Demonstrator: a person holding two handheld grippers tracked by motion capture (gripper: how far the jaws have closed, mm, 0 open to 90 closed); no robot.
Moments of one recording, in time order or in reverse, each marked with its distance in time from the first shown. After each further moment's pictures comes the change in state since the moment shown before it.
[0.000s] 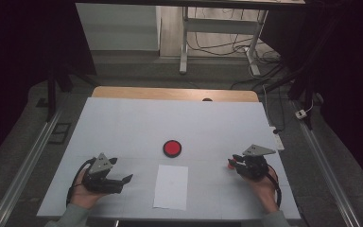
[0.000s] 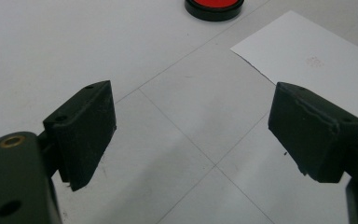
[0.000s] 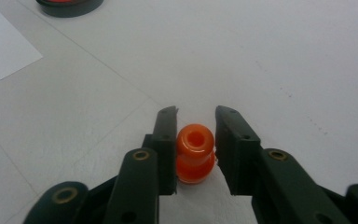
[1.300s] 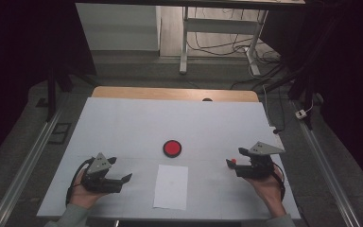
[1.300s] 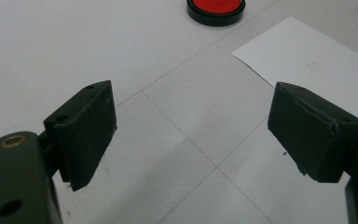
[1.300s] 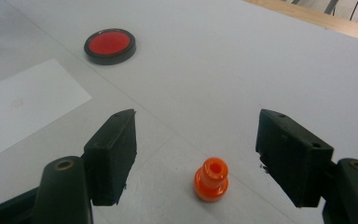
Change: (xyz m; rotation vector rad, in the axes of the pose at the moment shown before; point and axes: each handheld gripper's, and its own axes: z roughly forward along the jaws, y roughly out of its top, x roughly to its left) left arm 0.001 0.000 -0.002 -0.017 0.005 -0.009; right arm 0.011 0.025 -0.028 -0.092 0.032 0.001
